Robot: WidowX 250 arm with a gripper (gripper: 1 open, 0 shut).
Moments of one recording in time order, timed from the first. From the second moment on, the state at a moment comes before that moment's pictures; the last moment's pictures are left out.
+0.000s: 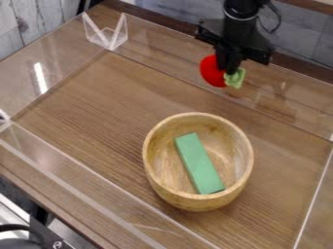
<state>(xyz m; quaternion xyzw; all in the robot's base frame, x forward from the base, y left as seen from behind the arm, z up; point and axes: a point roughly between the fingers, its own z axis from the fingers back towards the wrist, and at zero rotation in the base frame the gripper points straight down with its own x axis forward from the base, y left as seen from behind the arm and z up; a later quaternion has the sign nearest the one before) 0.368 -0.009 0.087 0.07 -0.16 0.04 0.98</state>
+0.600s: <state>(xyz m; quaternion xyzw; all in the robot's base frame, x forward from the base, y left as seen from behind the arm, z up) 0.370 -0.007 0.096 0.08 -0.15 0.07 0.98</state>
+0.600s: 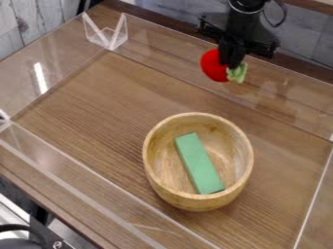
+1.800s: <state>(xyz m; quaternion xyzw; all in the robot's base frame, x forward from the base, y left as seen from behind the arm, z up) 0.294 -0.082 0.078 -0.04 -0.14 0.08 0.99</state>
